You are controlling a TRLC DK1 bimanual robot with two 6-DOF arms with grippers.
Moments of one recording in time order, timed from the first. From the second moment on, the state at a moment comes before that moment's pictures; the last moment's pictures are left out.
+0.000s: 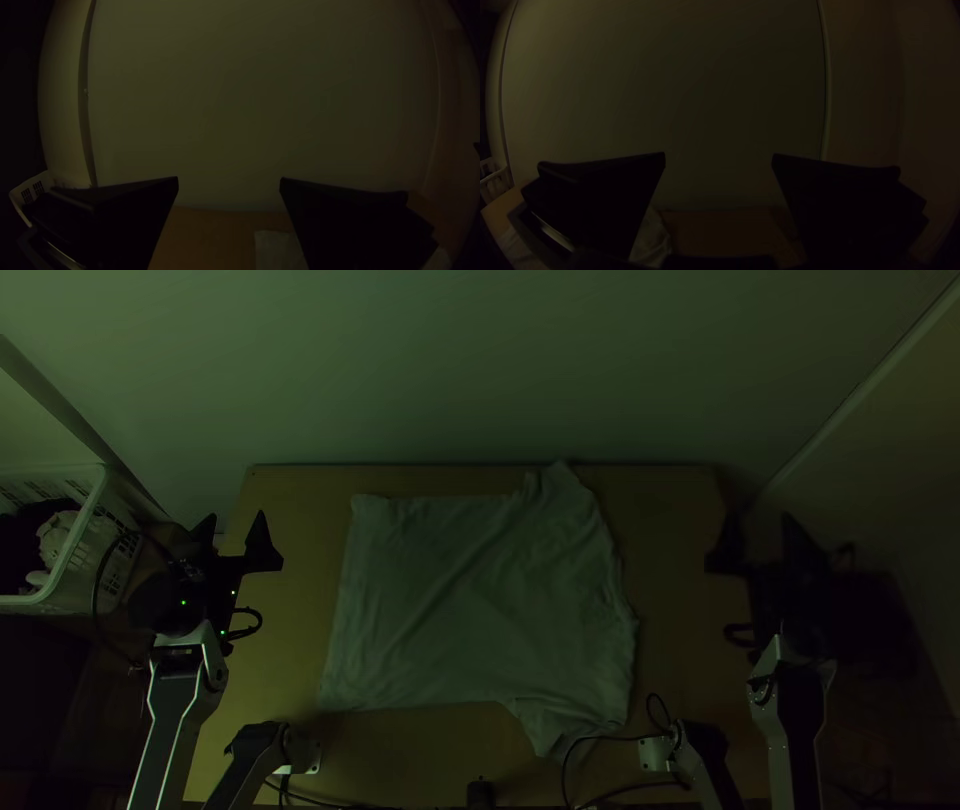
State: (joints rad) left arm 0.11 0.73 0.71 0.09 0.00 0.00; right arm -0.15 0.67 0.71 0.10 -0.07 0.03
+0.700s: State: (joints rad) left arm 0.03 1.34 1.24 -0.21 0.04 -0.05; right arm 0.07 1.36 1.30 -0.23 0.01 0.09
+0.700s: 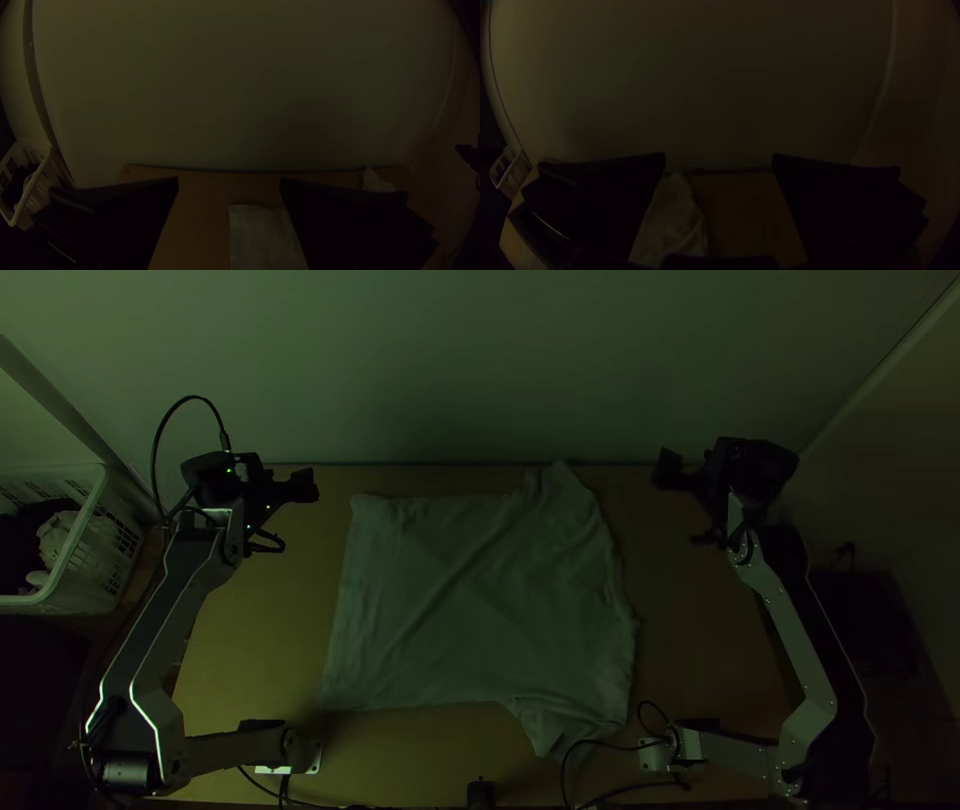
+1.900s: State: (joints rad) left arm 0.01 1.97 1.68 -0.44 0.07 -0.15; right arm 0.15 2.16 1.86 -0.67 -0.07 0.34
